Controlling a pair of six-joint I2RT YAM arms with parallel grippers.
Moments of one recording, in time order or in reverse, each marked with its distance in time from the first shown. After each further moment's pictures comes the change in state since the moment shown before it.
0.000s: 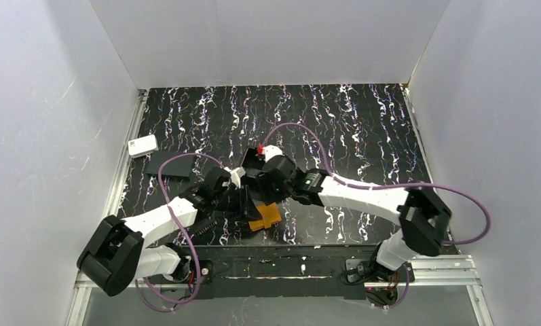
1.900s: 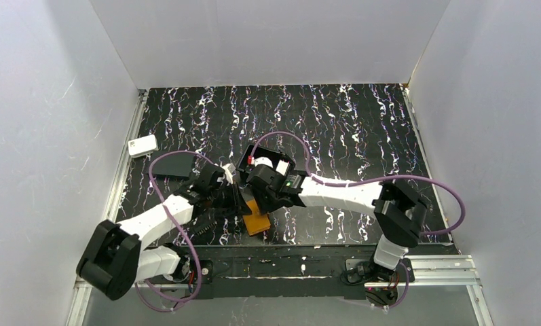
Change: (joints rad) left arm 0.072 -0.081 0.056 -0.186 -0.111 0.030; right arm 0.068 0.097 0.095 -0.207 -0.003 0.164
